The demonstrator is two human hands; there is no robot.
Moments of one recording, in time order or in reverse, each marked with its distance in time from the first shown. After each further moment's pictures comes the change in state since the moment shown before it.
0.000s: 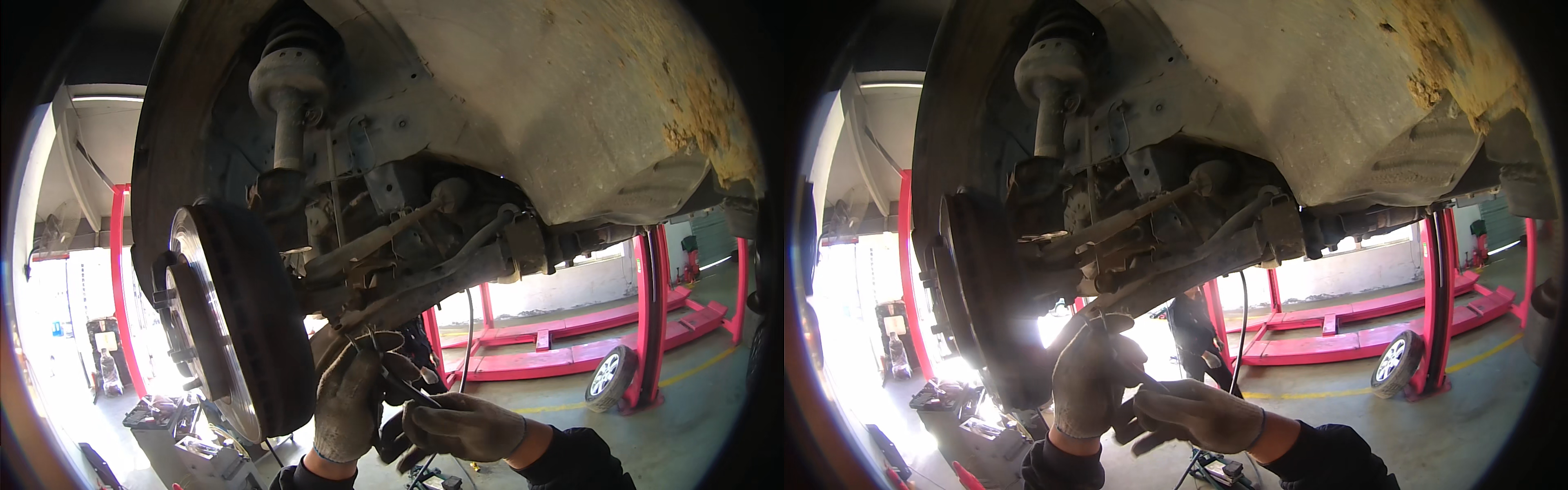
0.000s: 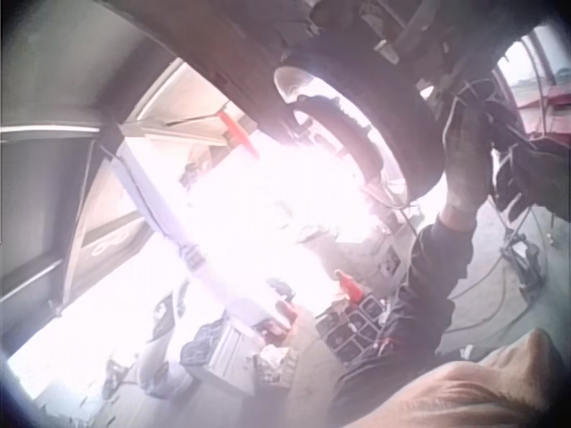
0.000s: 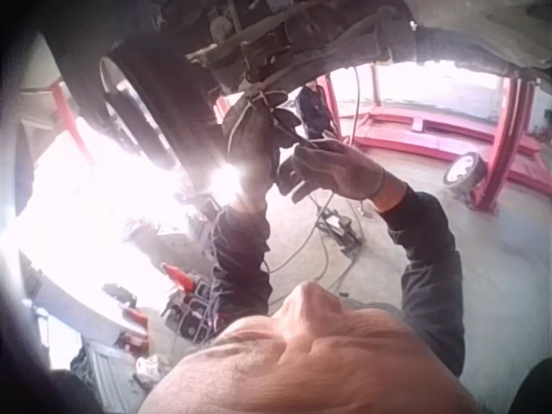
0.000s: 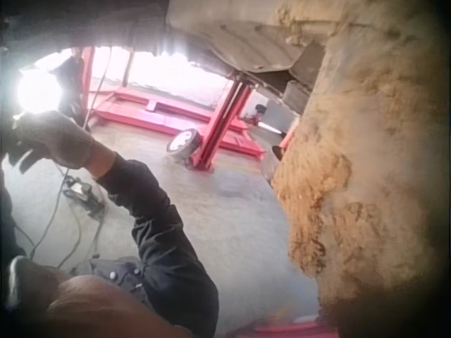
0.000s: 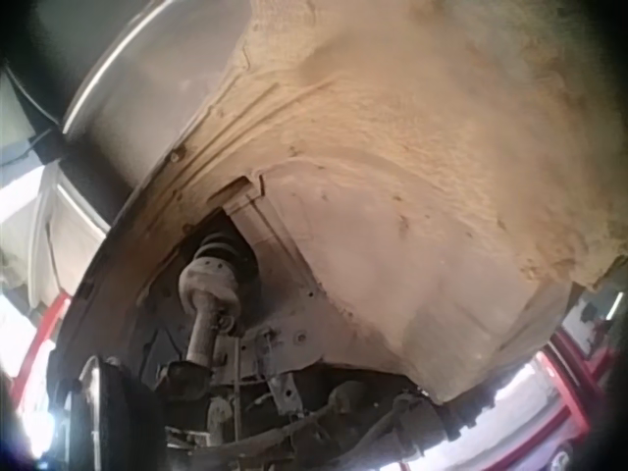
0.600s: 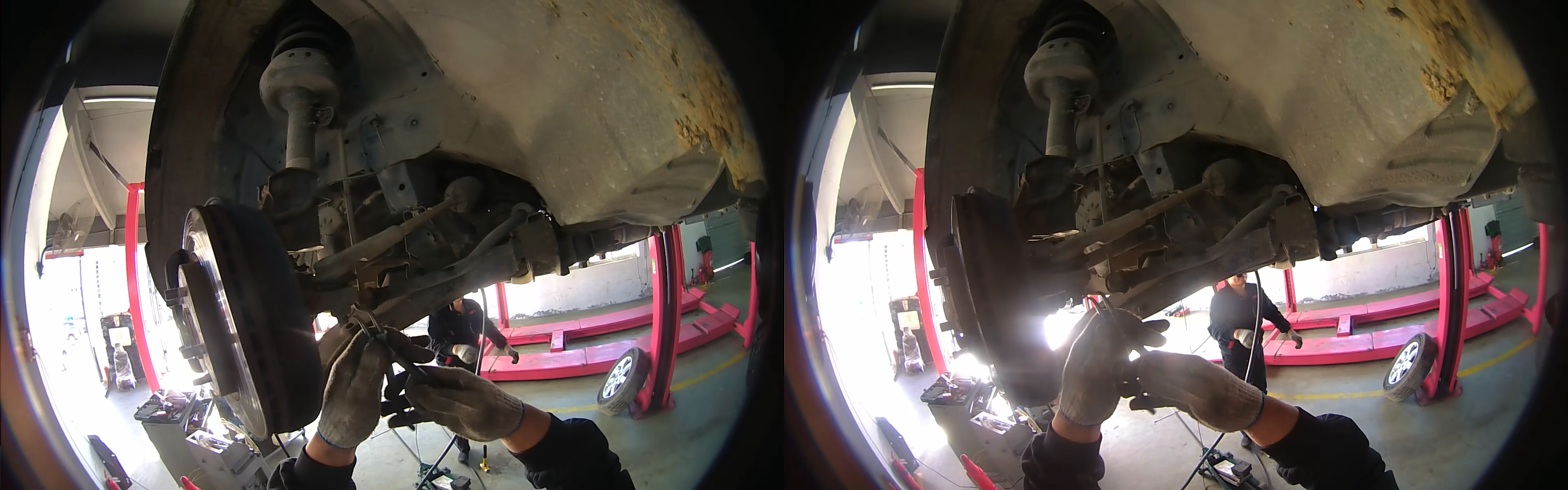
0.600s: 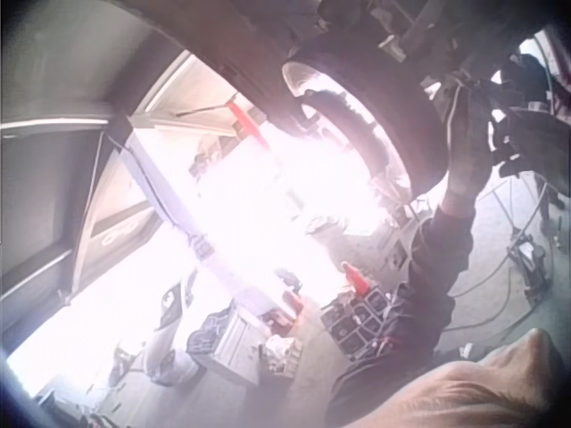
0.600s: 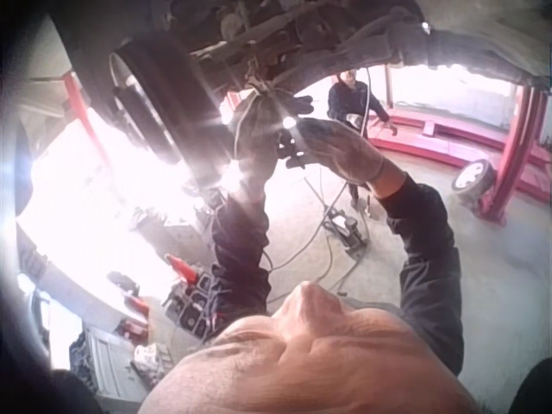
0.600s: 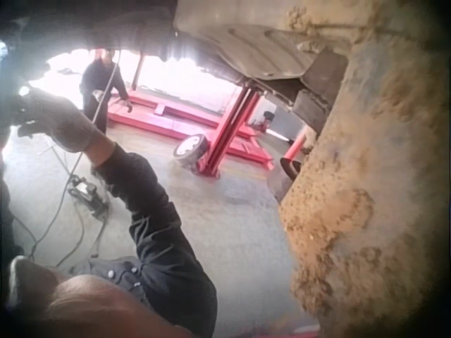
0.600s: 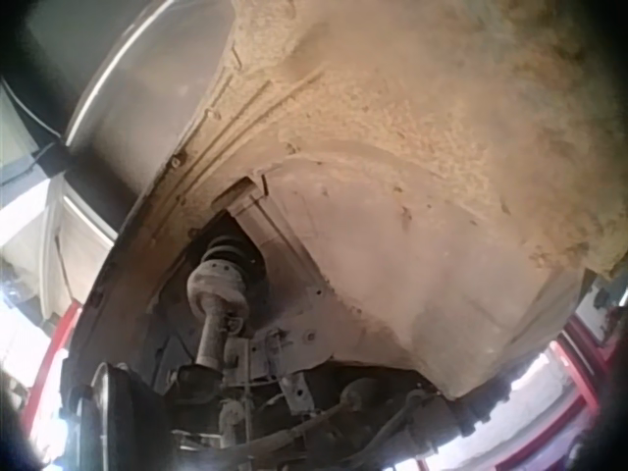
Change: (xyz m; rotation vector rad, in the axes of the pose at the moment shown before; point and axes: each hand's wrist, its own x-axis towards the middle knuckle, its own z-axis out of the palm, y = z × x) left_hand 0.021 0.010 -0.007 0.872 -0.163 0.567; right_hand 0.021 -0.003 -0.024 -0.139 0.121 -0.121
